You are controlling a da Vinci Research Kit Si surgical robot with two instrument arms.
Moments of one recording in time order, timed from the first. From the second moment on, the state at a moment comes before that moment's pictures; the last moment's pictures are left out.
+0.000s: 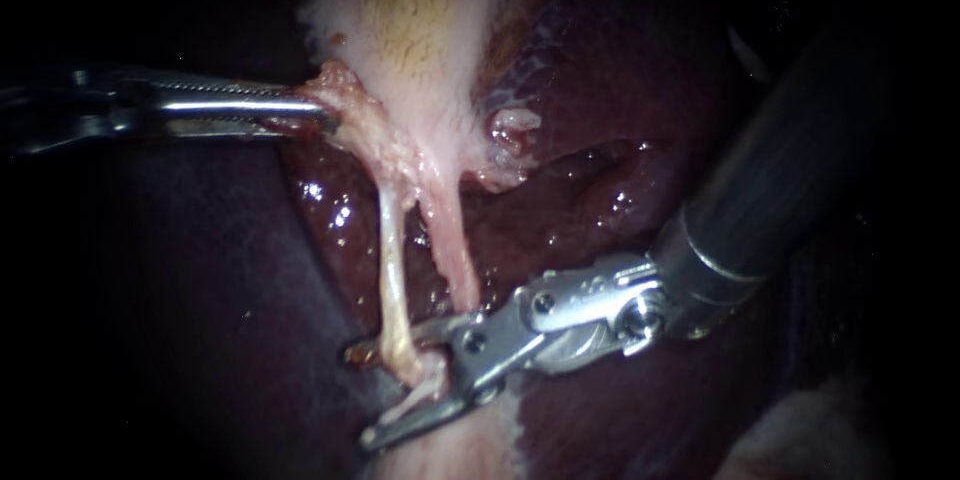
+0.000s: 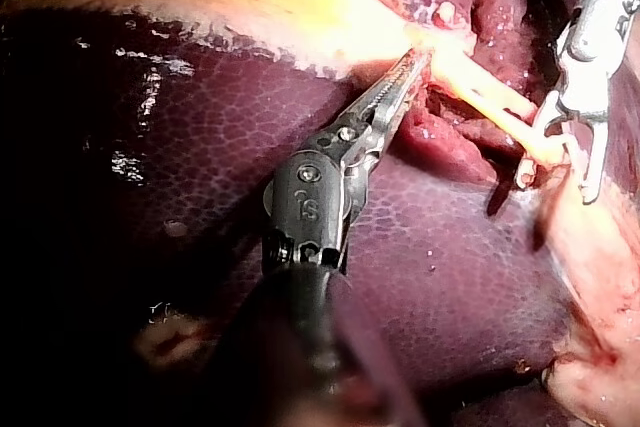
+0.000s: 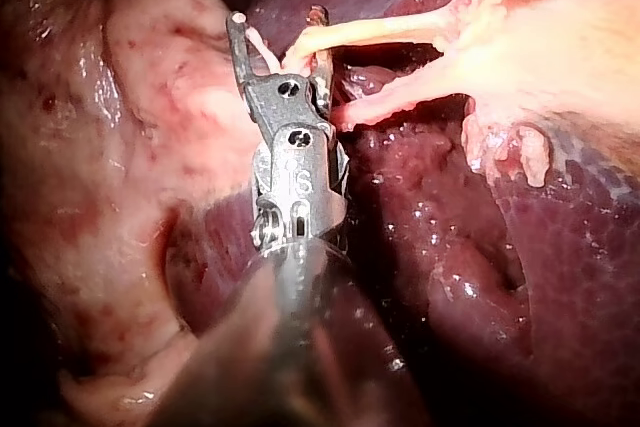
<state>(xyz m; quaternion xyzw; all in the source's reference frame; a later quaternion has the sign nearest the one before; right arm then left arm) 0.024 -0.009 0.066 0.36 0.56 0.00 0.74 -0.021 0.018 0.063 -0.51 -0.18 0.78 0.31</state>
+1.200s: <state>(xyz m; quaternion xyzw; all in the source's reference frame) 0.023 -0.007 0.065 0.43 0.51 0.12 0.73 -0.021 0.018 0.063 -0.51 -0.18 0.78 0.31</state>
